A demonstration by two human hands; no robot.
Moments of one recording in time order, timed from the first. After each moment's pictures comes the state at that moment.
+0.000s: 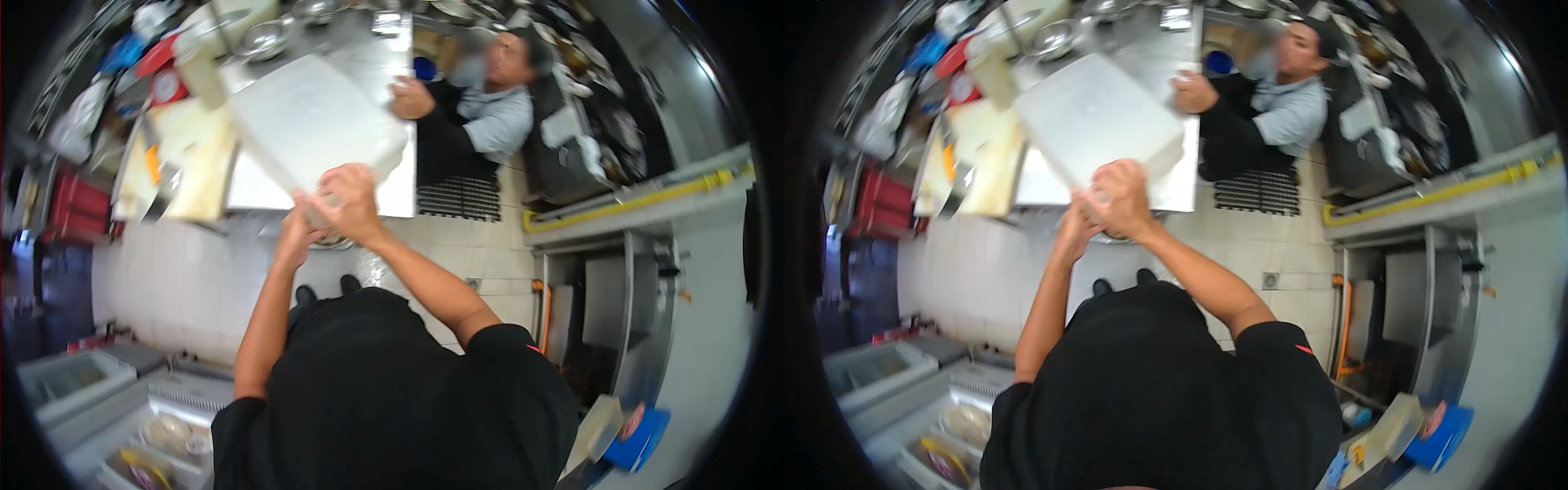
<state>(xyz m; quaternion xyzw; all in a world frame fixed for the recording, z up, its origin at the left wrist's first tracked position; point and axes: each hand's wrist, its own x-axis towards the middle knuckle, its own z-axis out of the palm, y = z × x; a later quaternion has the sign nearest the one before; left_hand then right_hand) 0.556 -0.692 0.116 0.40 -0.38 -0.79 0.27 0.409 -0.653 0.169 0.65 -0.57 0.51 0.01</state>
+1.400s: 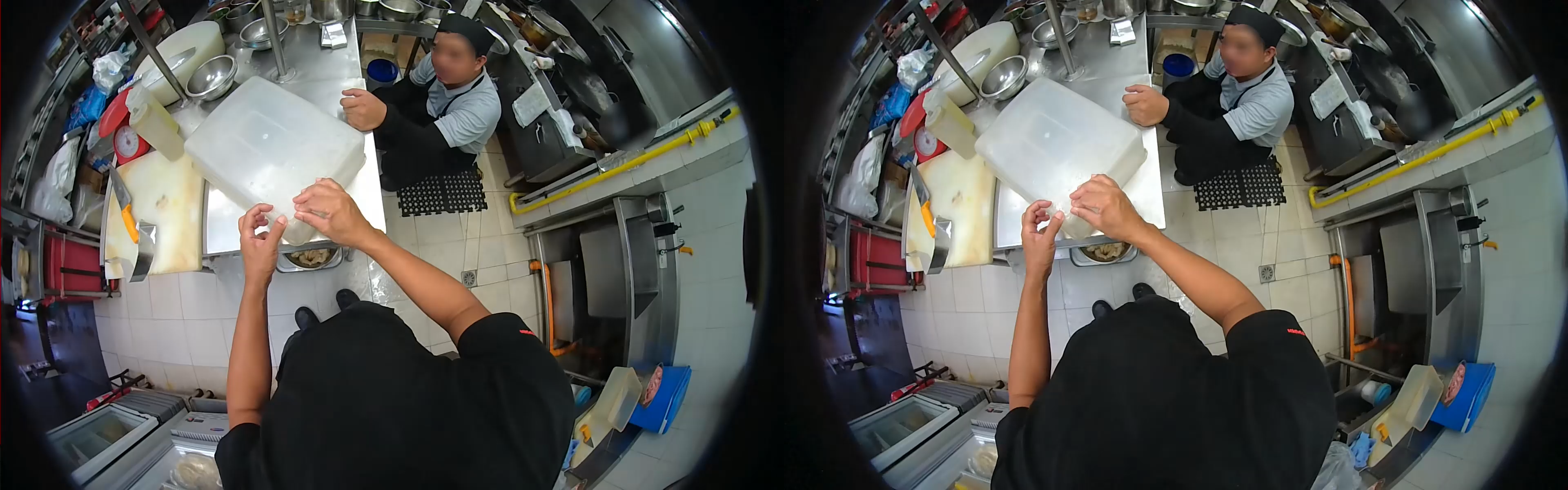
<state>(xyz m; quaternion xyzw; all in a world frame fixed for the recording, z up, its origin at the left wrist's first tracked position) 0.544 -0.725 0.140 0.42 -0.63 -0.52 0.39 0.364 -0.663 0.160 0.66 -0.52 0.54 -0.11</state>
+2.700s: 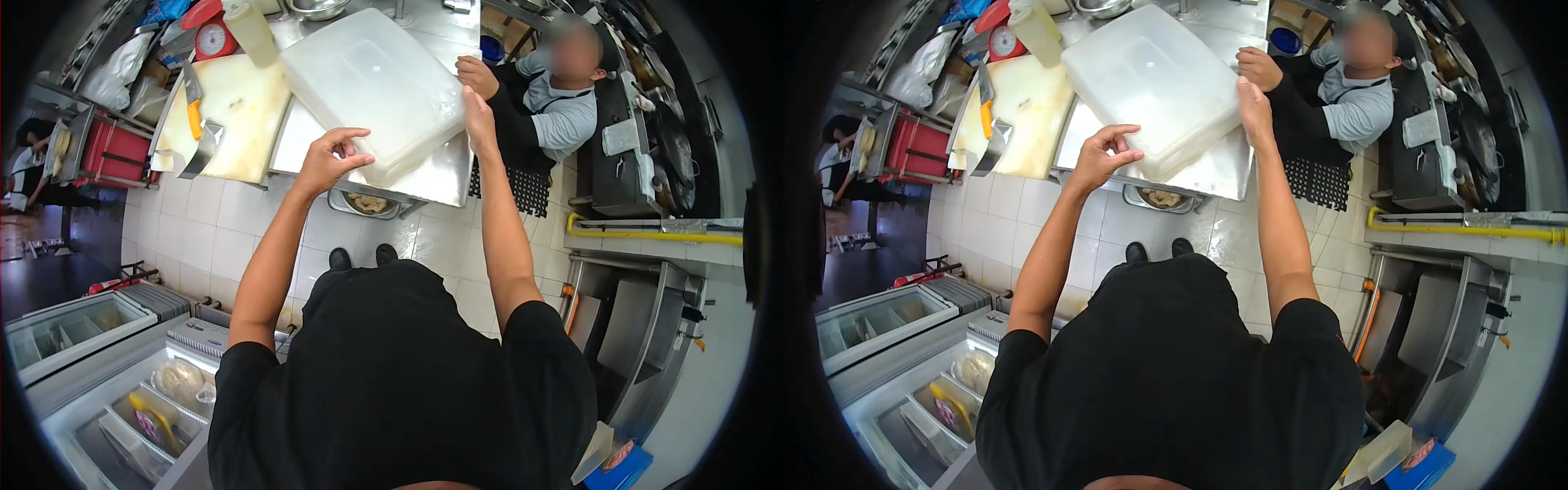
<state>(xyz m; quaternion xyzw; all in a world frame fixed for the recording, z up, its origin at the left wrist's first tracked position) 0.560 -0.770 0.148 0.33 -0.71 -0.54 0.31 0.242 -0.738 0.116 0.35 -0.67 0.60 -0.27</state>
